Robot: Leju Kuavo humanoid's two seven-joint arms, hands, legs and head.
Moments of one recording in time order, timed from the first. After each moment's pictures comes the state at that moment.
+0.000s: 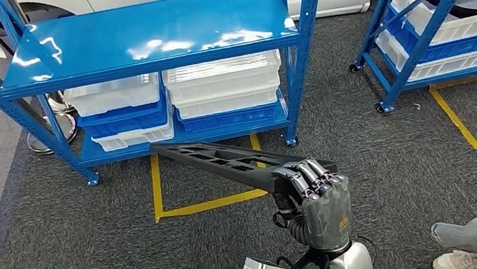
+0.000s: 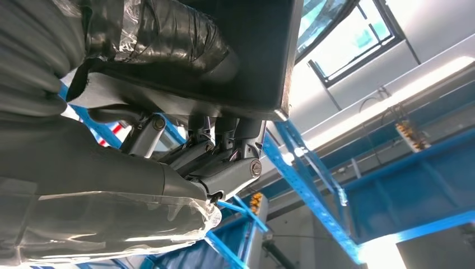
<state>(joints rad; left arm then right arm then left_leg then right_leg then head) -0.06 -0.24 0.22 -0.18 -0.41 0.16 0.00 0.08 0.28 0.30 -1.77 1.22 -0.69 -0.62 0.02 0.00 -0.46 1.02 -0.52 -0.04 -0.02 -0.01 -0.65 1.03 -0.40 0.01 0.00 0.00</state>
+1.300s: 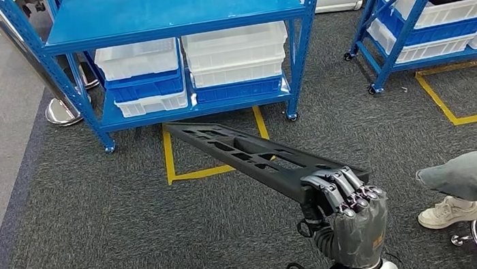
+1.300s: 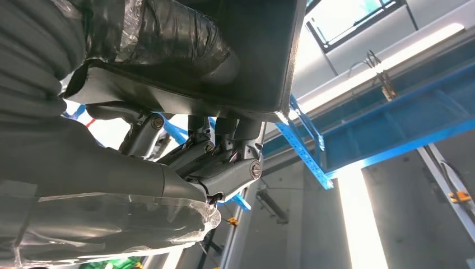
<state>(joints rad) -0.06 -0.24 0.23 -0.18 -0.46 0.15 -0.01 0.20 0.30 0.23 -1.93 1.22 -0.69 -0.69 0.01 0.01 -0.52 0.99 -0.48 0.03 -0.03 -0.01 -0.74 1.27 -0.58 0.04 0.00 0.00</state>
